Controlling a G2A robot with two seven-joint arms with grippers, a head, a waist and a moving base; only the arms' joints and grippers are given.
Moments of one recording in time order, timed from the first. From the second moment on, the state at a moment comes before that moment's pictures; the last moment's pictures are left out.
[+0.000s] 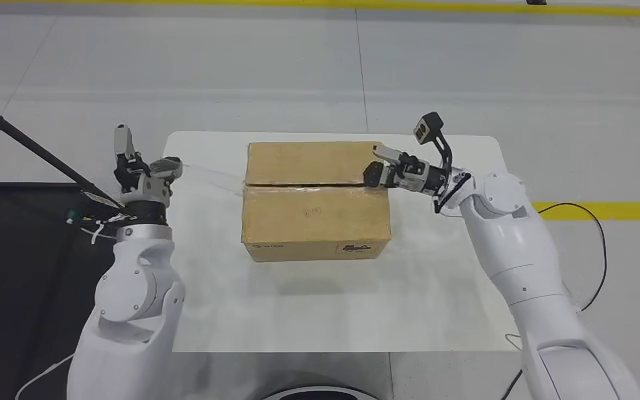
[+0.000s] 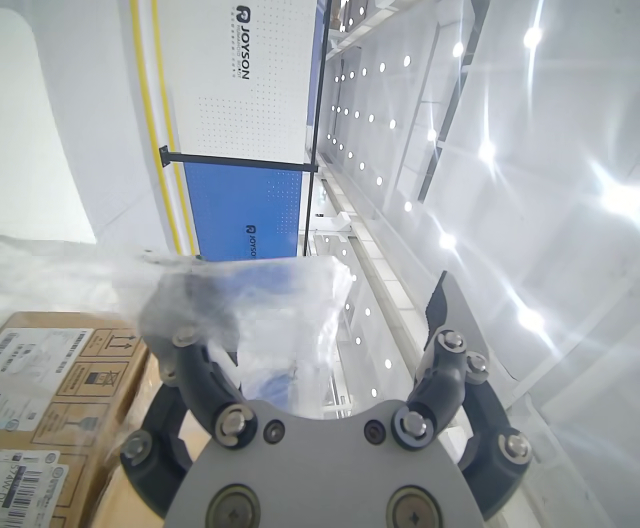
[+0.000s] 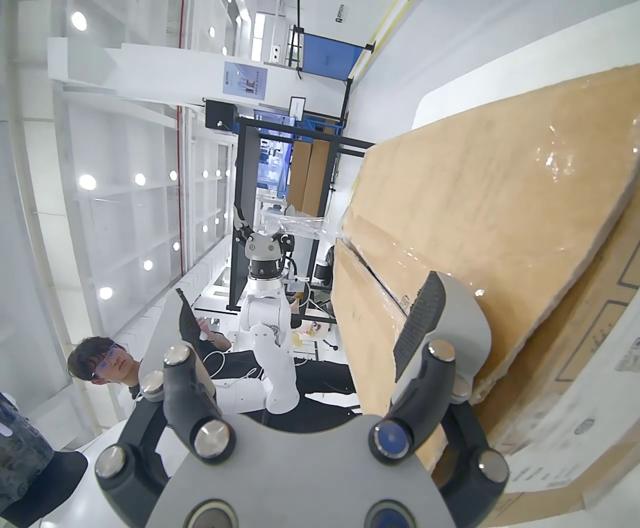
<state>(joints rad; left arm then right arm) 1.40 -1.25 -1.55 -2.04 -0.38 0.07 0.36 -0.58 -1.25 1.13 -0.95 0.47 -0.28 1.13</state>
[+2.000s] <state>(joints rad) 1.00 -1.39 -1.03 -1.82 -0.15 0.25 0.37 -0.73 -1.17 1.31 -1.00 0.54 -0.33 1.18</state>
